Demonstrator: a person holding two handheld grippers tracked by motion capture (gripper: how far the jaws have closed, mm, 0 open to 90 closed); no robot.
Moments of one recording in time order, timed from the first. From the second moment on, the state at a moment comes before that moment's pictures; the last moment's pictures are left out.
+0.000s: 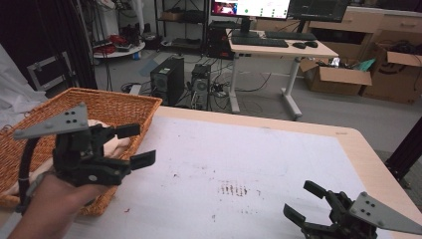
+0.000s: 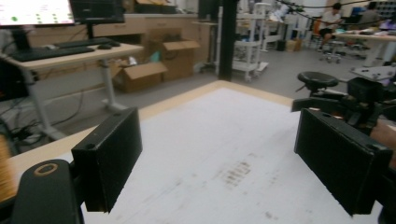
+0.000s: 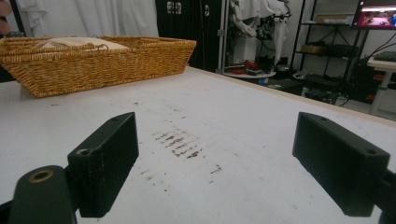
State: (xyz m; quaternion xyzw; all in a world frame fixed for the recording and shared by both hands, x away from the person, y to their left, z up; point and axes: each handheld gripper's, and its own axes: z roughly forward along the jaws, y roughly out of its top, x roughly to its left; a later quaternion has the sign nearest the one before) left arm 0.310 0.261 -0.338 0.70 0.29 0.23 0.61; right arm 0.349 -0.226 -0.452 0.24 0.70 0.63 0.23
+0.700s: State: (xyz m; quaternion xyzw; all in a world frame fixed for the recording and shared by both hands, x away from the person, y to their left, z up) left arm 0.332 0.353 -0.346 0.70 0.39 0.26 0.54; right arm 0.349 -0.225 -0.452 0.24 0.70 0.63 0.23
